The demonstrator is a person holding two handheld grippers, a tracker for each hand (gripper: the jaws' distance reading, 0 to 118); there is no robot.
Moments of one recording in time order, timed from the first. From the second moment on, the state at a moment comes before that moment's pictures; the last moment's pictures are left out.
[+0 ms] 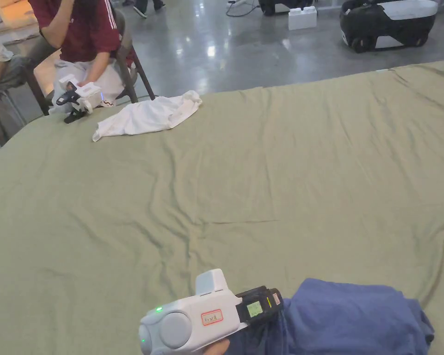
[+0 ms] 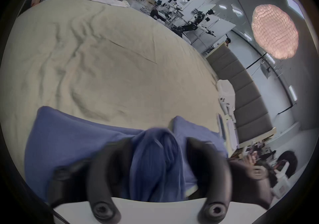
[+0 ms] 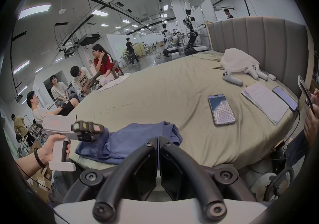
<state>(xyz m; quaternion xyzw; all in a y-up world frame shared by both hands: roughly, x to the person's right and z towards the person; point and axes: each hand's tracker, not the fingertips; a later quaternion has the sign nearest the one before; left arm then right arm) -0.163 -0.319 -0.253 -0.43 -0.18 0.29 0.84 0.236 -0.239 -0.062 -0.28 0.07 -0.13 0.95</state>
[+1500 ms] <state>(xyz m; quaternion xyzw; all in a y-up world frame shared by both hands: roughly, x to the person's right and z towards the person) -0.357 -0.312 -0.183 -0.32 -0.07 0.47 0.82 0.235 -0.257 -0.066 -0.29 0.10 -0.15 0.94</state>
